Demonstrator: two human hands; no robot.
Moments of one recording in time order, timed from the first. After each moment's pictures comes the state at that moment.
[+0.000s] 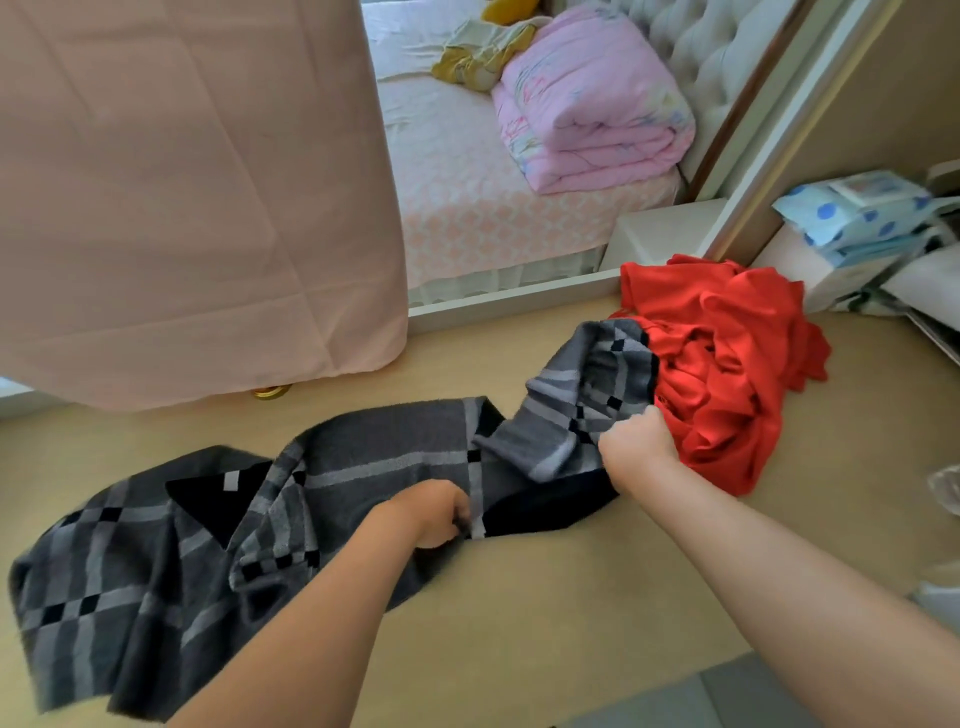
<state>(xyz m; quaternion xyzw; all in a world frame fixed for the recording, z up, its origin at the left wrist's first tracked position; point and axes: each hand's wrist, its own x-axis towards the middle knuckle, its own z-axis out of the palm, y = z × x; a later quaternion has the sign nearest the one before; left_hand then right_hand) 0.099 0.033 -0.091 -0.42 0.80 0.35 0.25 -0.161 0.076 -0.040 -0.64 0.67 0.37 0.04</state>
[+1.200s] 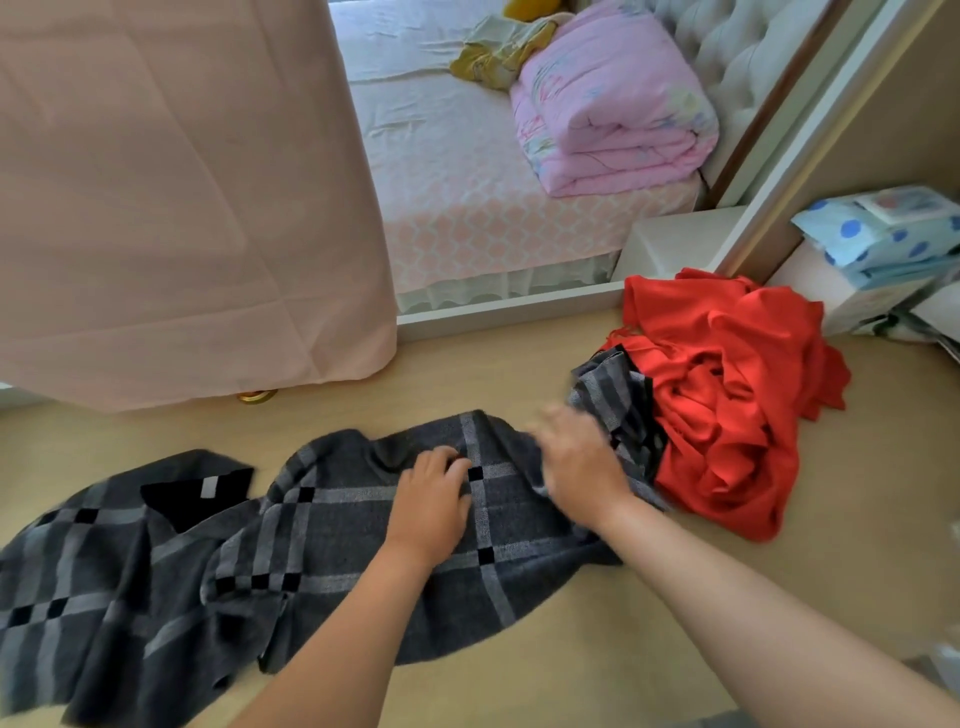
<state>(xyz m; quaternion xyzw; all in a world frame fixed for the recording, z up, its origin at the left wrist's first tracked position) 0.062 0.045 -0.112 -0.53 0.84 0.15 -0.01 -0.158 0.060 -0.092 -0.74 0.65 -0.14 0.09</state>
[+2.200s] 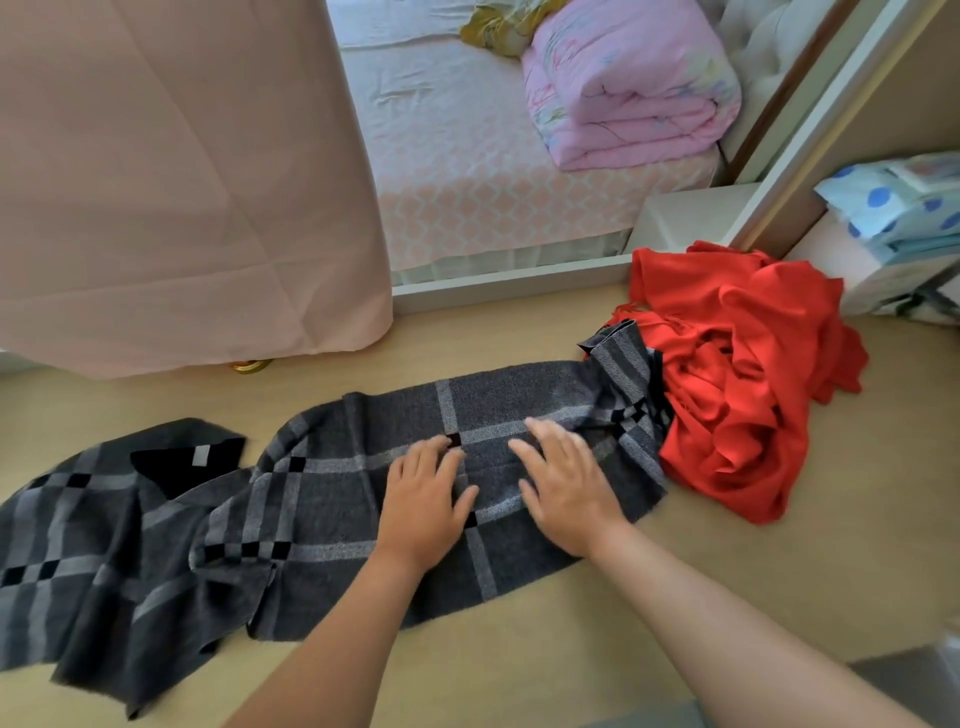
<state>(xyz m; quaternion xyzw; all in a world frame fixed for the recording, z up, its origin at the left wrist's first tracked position) 0.067 0.076 -0.135 -0.54 0.84 0.08 -0.07 -0.149 0.106 -0.133 -0.78 0.62 -0.05 0.08</state>
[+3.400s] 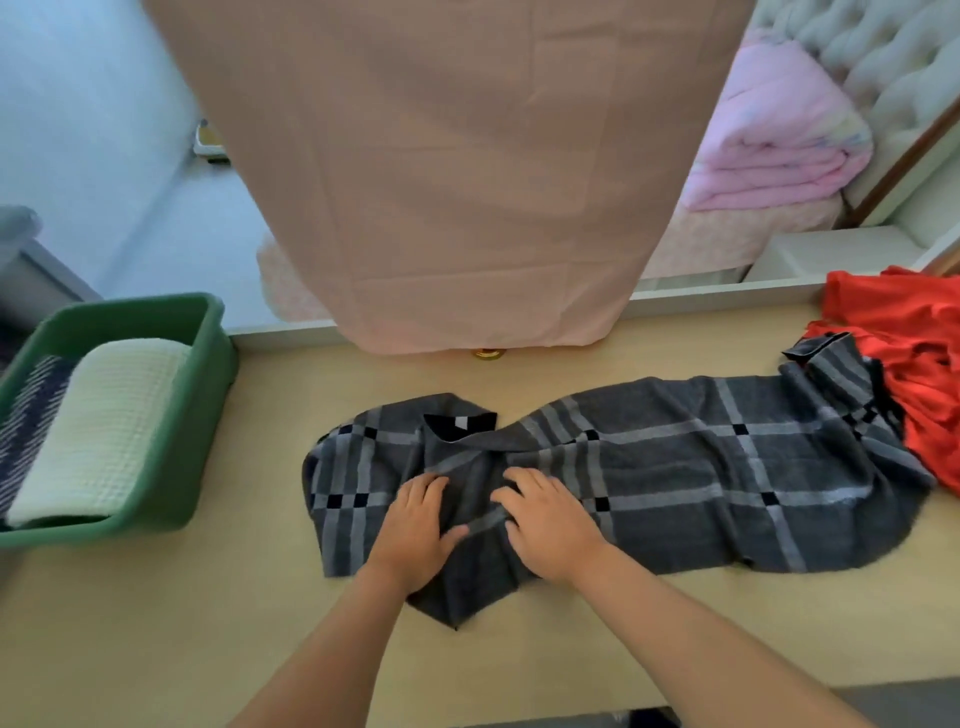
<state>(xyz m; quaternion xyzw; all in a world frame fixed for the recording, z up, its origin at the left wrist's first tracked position) 0.429 0.102 -0.112 -0.60 0.77 0.20 0.02 0.216 0.119 -0.089 -0.82 0.55 -0.02 0.18</state>
